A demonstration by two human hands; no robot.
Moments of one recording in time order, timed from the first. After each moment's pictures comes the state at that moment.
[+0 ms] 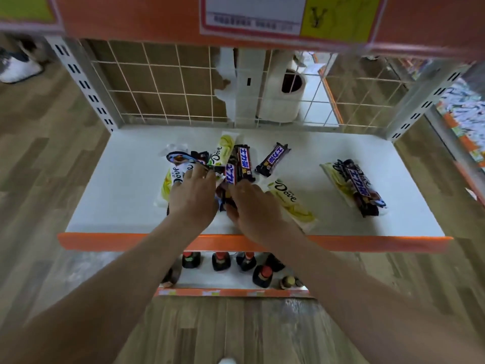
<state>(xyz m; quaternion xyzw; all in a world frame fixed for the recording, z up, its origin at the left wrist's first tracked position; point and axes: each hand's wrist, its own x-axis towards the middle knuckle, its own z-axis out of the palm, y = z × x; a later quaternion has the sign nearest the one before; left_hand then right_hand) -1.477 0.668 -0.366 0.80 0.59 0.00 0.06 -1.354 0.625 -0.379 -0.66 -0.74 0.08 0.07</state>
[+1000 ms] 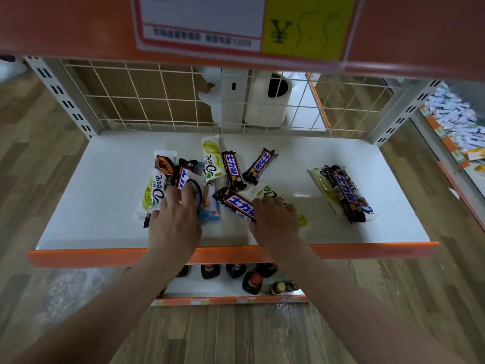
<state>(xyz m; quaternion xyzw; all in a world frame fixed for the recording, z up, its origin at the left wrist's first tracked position) -1.481 0.645 -0.381 0.78 0.62 0.02 0.08 -1.309 0.613 -0.377 -0.75 -0.66 0.07 -0.04</state>
